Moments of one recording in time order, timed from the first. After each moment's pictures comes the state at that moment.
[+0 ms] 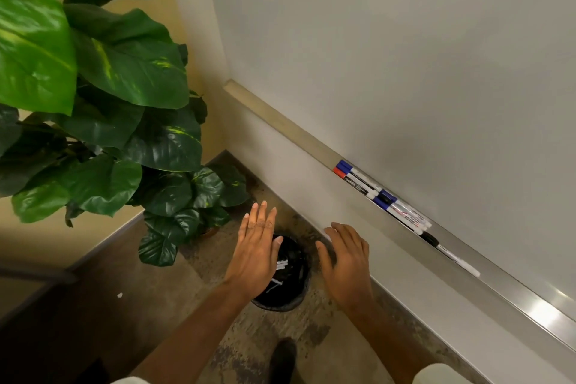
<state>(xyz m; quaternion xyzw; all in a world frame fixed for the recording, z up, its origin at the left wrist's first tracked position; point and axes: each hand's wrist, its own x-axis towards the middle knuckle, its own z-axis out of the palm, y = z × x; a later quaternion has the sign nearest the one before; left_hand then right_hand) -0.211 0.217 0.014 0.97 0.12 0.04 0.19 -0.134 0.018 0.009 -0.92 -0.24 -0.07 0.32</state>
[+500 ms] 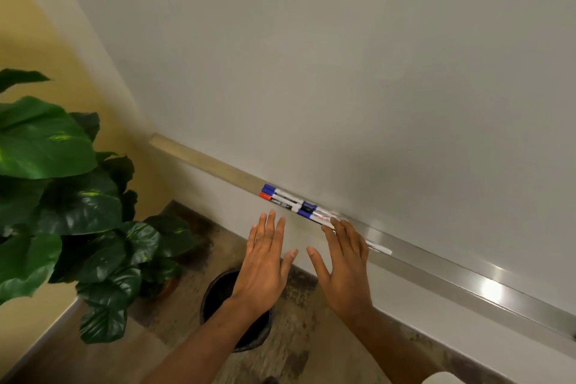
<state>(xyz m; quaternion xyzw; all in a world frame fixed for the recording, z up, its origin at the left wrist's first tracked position) -0.153 0.077 0.087 0.98 -0.03 0.07 0.18 -0.125 -0.107 0.084 -0.94 -0.15 -0.15 0.26</state>
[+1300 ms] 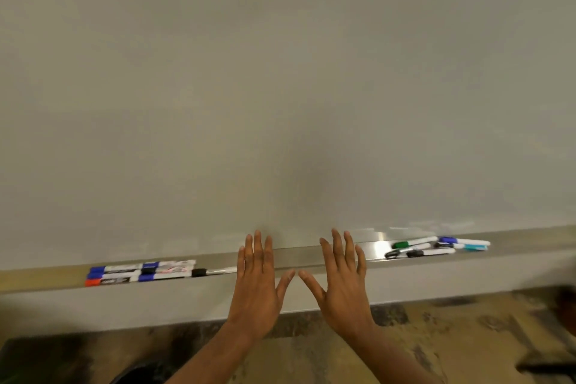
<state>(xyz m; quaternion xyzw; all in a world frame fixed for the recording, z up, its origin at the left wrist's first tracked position) -0.116 -0.219 0.092 0.96 -0.23 0.02 0.14 -0.183 -0.398 0.100 -0.97 0.09 -0.17 0.12</state>
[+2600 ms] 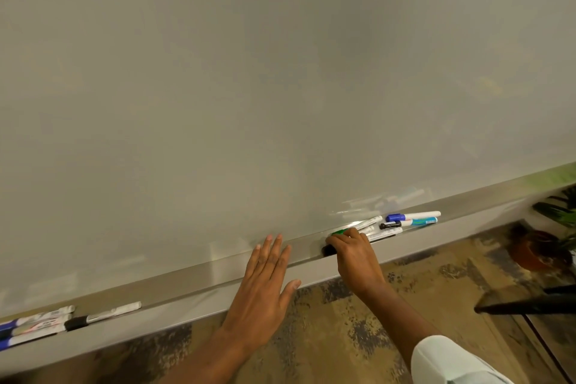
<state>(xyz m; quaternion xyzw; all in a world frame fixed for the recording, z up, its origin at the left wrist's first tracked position) -0.107 -0.412 0.020 0.90 -0.41 -0.04 0.16 -0.161 -0.651 -0.016 -0.98 0.14 -0.07 0.10</state>
